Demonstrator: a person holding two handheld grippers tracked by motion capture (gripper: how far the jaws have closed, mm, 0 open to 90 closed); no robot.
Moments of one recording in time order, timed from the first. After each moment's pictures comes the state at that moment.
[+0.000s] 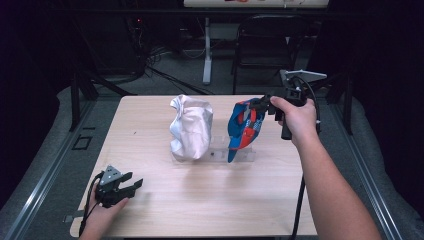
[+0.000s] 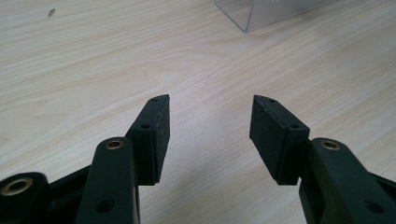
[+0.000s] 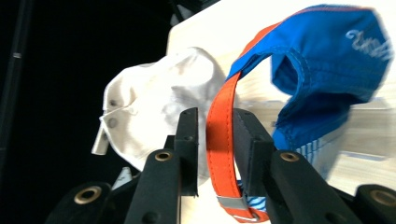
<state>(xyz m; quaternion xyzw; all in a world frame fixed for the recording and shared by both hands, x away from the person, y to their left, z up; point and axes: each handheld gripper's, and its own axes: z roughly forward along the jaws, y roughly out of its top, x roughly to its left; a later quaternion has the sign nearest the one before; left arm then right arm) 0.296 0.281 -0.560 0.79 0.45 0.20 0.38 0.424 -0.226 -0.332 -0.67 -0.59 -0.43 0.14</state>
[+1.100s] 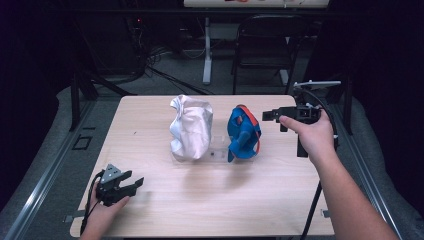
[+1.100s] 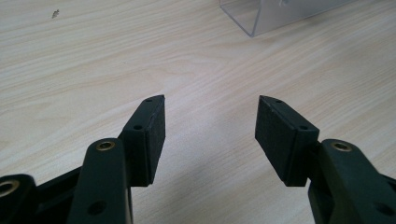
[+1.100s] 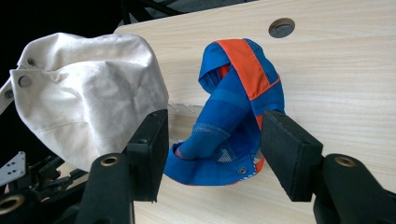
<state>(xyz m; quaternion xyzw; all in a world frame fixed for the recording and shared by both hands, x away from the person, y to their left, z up) 0.300 0.281 -0.561 0.78 0.45 0.20 0.38 0.379 -0.240 -0.334 -0.63 -0.67 -0.39 -0.04</state>
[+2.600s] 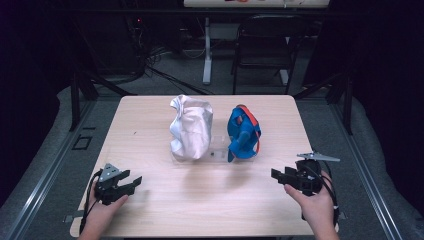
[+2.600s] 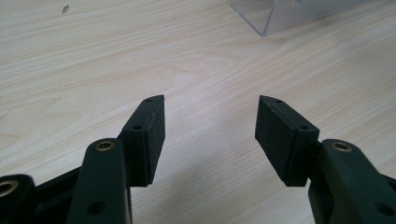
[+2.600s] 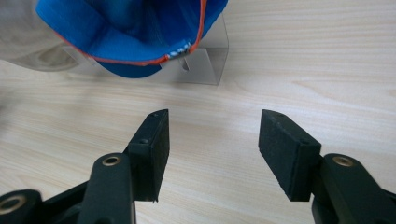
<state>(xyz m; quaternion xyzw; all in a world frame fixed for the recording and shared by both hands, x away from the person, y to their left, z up) 0.304 0.286 -0.562 0.78 0.46 0.20 0.38 0.280 -0.263 -0.473 -0.61 -0.69 -0.38 -0.13</state>
